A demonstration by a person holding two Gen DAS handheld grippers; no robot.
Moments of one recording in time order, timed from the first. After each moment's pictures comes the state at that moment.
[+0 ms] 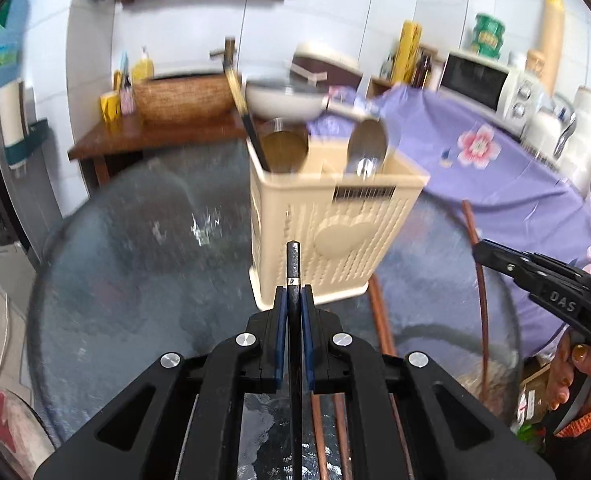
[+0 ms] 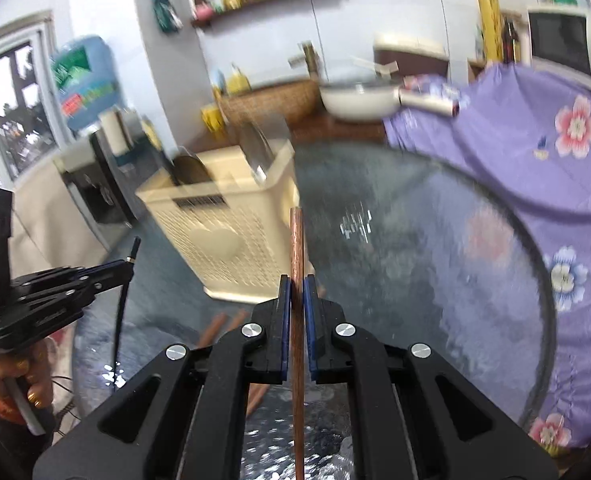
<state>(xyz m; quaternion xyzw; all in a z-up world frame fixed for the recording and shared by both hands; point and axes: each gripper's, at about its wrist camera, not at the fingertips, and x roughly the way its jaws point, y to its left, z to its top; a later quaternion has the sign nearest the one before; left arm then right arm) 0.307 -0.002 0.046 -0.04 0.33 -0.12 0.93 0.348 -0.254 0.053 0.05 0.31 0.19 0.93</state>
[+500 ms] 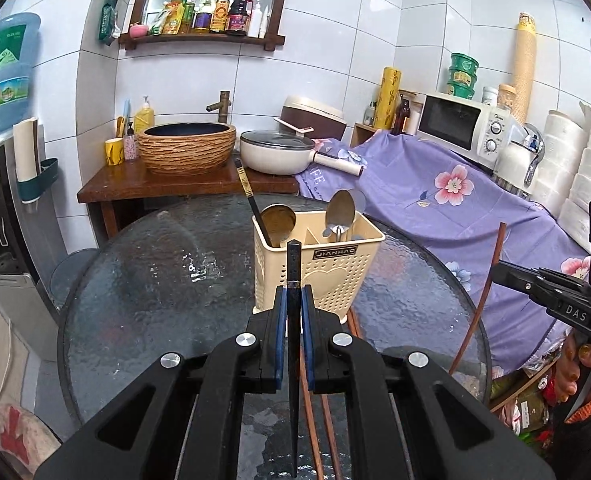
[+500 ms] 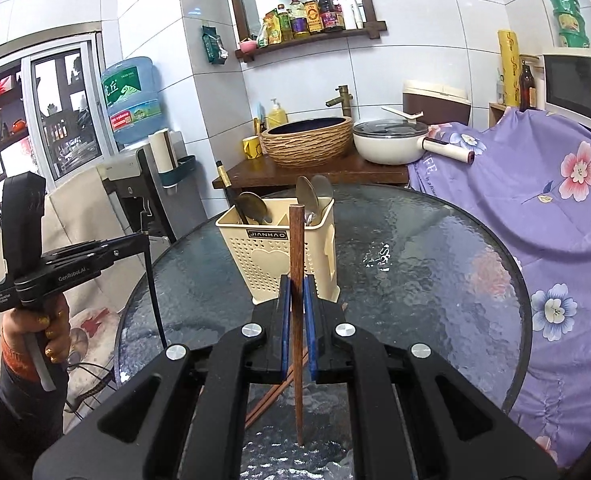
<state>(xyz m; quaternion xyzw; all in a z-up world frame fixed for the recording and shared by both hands) 0.255 0.008 0.095 -0.04 0.27 -0.14 0.95 0.281 -0.271 0.106 0.03 0.26 0.24 0.93</state>
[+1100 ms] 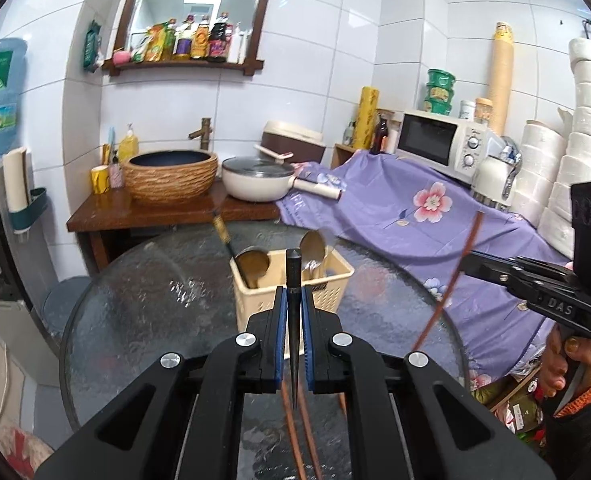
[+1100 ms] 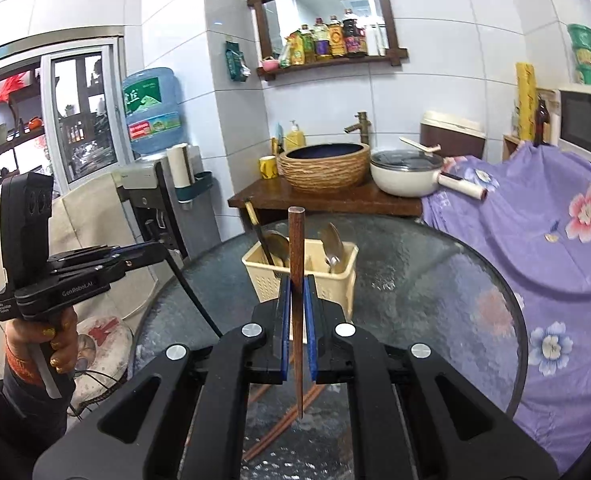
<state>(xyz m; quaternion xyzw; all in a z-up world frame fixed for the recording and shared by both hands) 0.242 0.003 0.138 -0.03 0.22 -0.17 0.96 0.282 -0.253 0.156 0.01 0.23 0.27 0.94</state>
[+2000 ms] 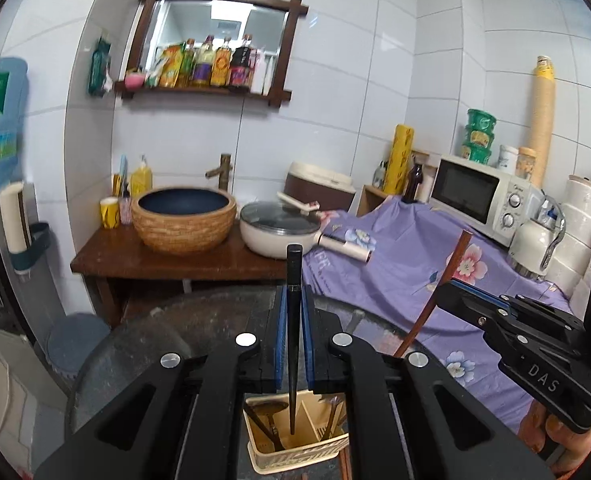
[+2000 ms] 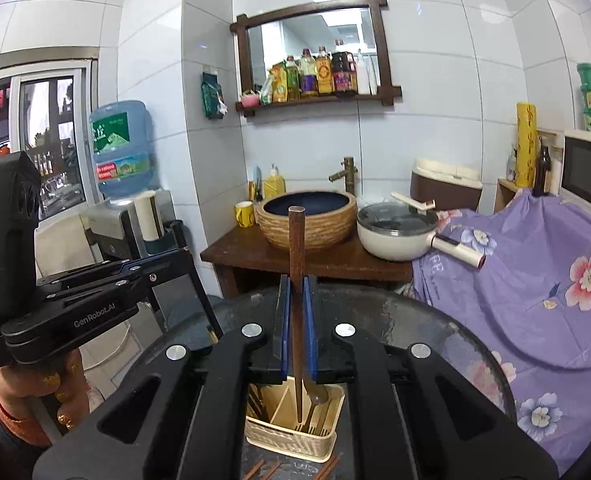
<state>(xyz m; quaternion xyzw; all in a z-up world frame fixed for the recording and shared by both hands) 0.370 -0.007 0.208 -0.06 0.20 -0.12 0.97 0.402 -0.201 0.229 0.01 0.18 0.22 0.96</state>
